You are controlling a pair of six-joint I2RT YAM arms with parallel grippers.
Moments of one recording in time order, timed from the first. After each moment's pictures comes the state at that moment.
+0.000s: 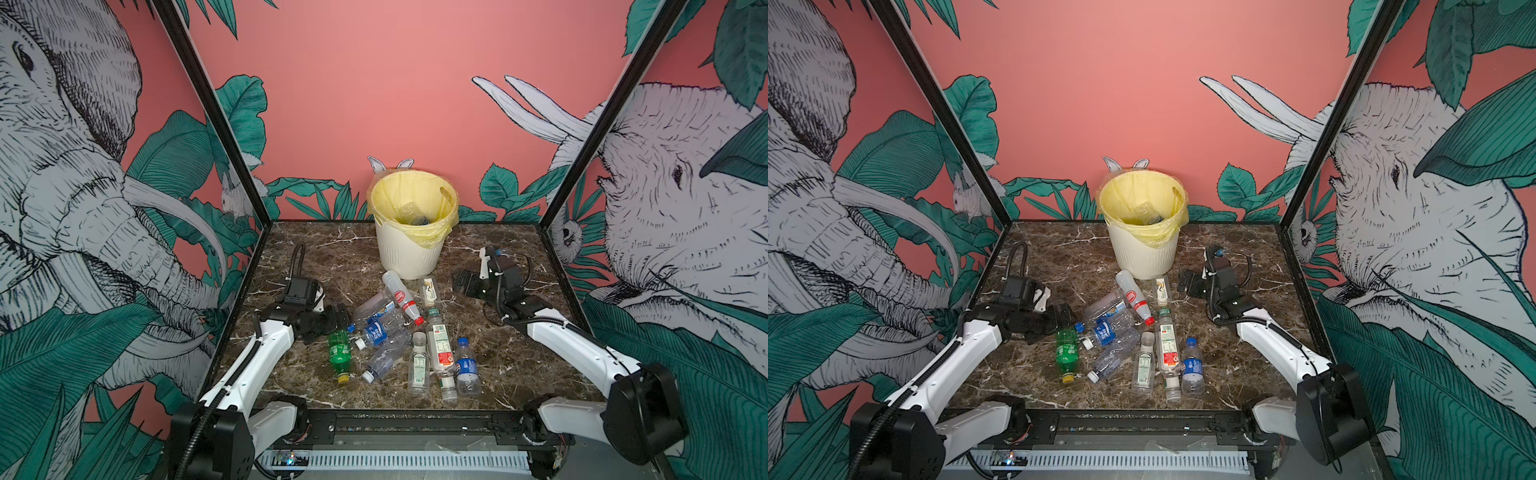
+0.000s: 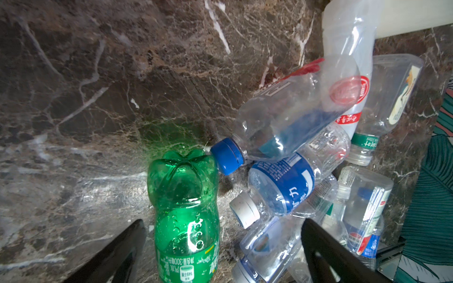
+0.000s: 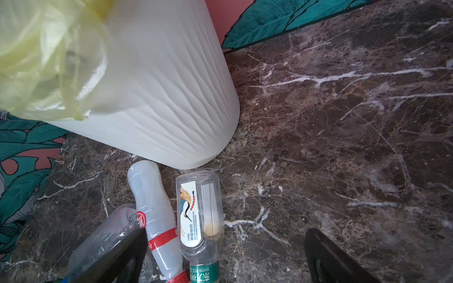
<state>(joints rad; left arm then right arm) -0.20 1.10 0.76 -0.79 0.30 -0.50 0.41 1.28 0.81 -0.12 0.02 0.50</state>
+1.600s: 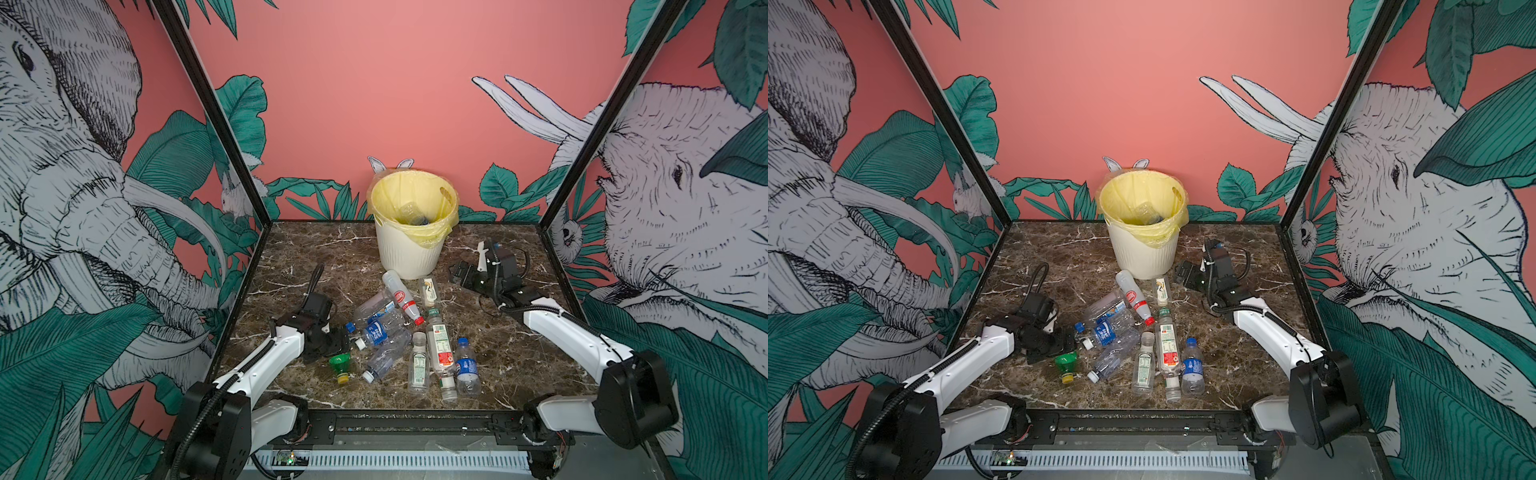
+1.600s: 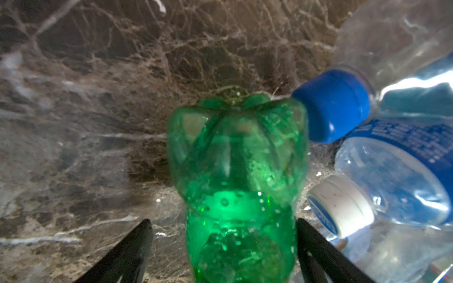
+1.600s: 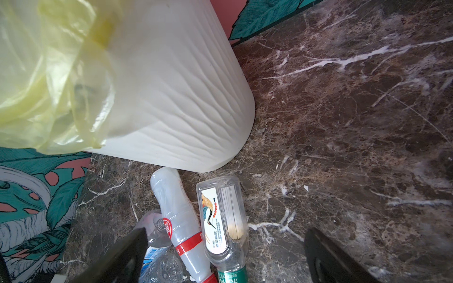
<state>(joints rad) -0.31 1.15 0.60 -0.77 0.17 -0.51 0.39 1.34 0.91 -0.16 -0.08 0.61</state>
